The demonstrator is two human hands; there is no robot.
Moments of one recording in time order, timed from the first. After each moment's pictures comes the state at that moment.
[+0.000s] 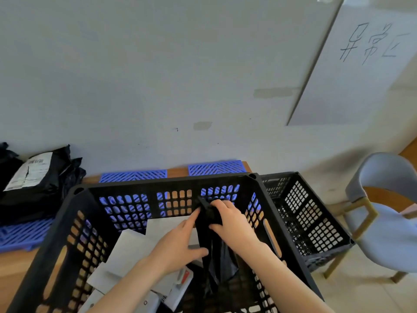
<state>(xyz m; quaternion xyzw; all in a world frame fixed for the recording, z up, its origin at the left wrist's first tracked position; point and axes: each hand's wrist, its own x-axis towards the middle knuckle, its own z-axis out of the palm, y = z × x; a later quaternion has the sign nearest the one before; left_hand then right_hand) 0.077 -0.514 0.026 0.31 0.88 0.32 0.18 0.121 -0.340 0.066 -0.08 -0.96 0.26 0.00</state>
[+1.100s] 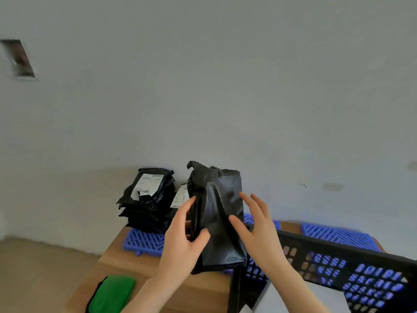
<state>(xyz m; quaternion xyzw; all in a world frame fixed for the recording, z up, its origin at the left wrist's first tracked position) 0.027 -0.844 0.138 0.08 0.82 0.53 -0.19 0.018 -0.655 0.167 0.09 -0.88 0.45 0.14</state>
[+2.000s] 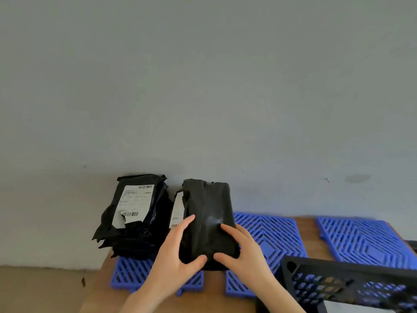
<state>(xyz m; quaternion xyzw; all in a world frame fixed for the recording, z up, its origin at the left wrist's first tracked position) -0.137 -0.934 0.064 0.15 0.85 0.50 0.02 -0.116 -0.735 0.079 -0.02 -0.90 0.44 -0.01</state>
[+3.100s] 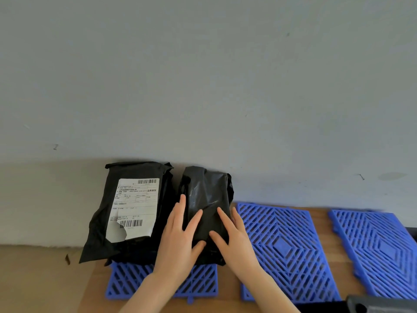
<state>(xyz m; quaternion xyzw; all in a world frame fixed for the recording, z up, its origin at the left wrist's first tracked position) -0.251 -0.969 -0.010 0.19 0.95 0.27 -0.02 -0.229 -0.806 0.002 -0.09 -0.91 0.40 -0.04</state>
